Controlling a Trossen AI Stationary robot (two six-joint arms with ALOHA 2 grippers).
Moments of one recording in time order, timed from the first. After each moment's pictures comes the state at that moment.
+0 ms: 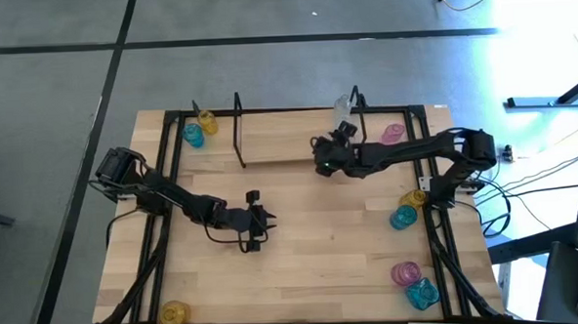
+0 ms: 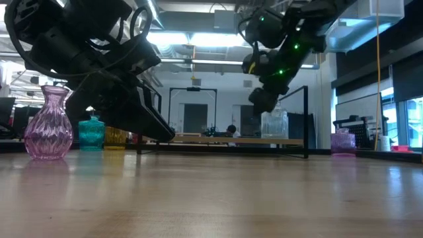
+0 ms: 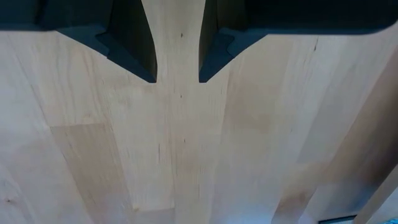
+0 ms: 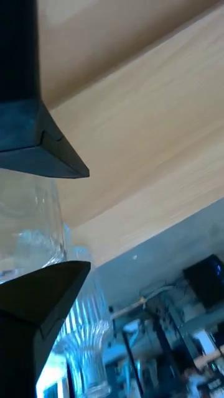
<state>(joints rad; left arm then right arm) -0.29 1.66 0.54 0.47 -0.36 -0.10 -0.14 1.65 1.00 -0.29 0.78 -0.05</state>
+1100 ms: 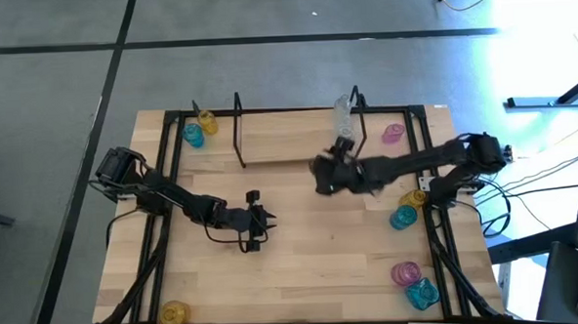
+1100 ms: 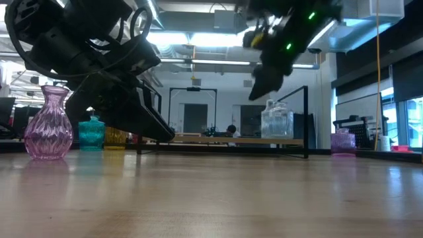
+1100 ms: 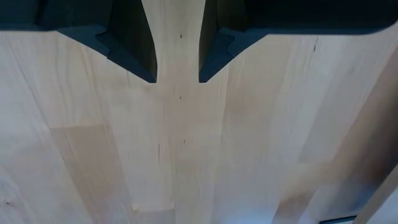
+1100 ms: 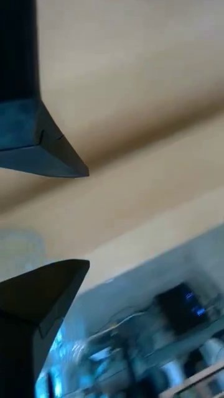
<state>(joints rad) -0.29 1.66 0.54 0.46 -0.36 -0.10 0.06 1.60 1.07 -0.44 0.76 0.05</state>
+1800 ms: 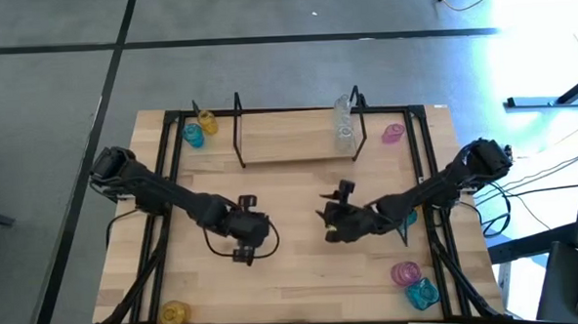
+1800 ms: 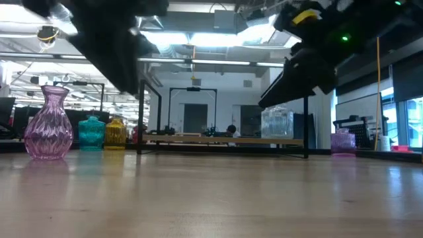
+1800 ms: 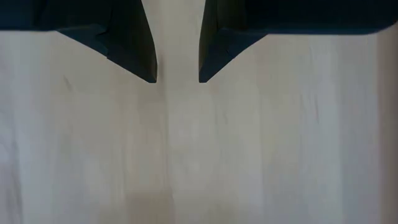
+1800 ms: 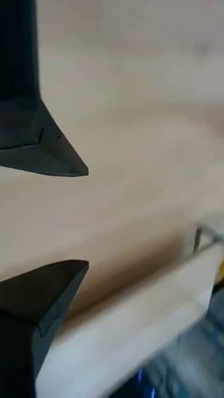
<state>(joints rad) -0.38 1.60 1.15 -0.76 -0.21 -0.30 0.39 1.59 0.82 -0.05 0.72 0.21</state>
